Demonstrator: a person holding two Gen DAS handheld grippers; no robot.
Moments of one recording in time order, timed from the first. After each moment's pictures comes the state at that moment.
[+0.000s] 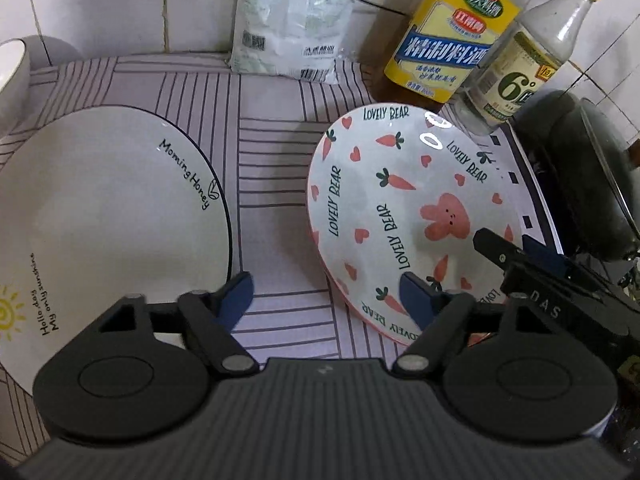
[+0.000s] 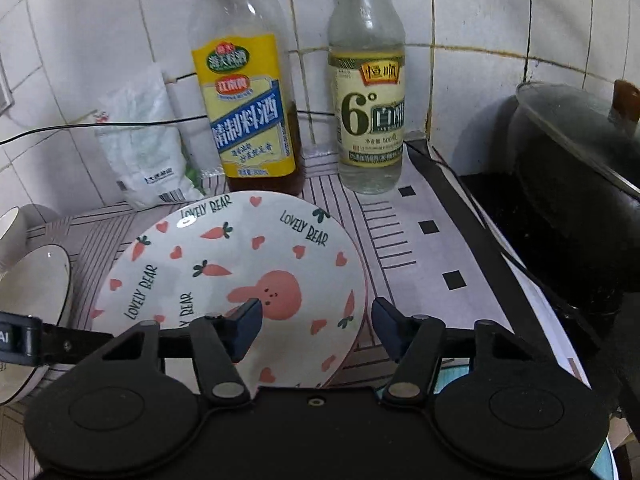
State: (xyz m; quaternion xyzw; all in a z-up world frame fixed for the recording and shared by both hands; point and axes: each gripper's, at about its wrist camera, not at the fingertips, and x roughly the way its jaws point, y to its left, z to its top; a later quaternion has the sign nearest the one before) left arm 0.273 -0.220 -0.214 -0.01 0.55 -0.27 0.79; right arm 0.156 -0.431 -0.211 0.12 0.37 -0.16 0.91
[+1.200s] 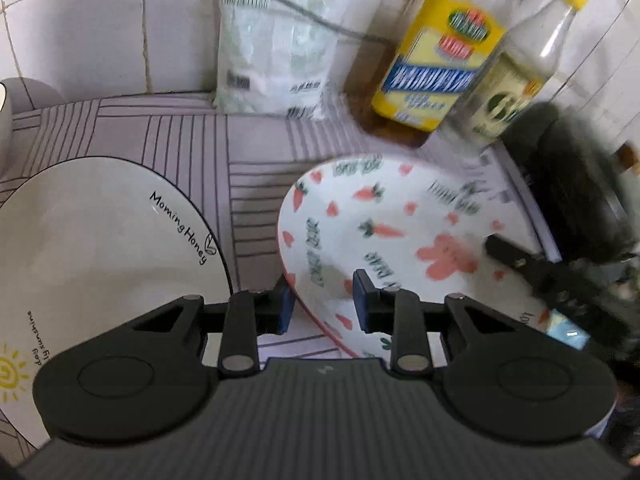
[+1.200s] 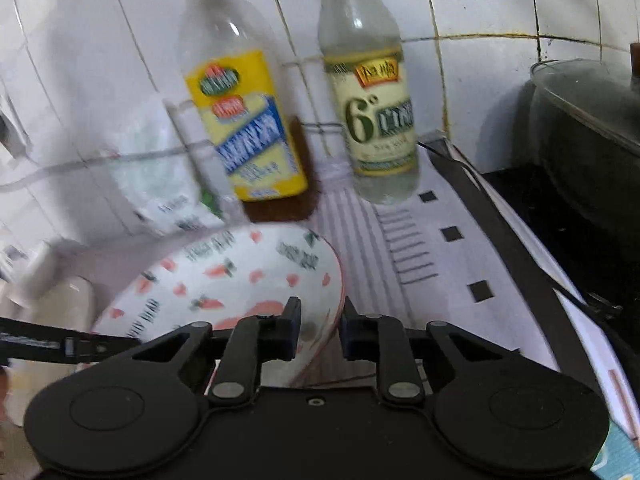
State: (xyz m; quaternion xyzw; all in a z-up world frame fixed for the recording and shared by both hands) left arm 0.287 -0.220 -0.202 -0.01 0.51 -0.30 0.81; right arm 0.154 -0.456 -0.216 0.19 0.32 -0.10 0.92
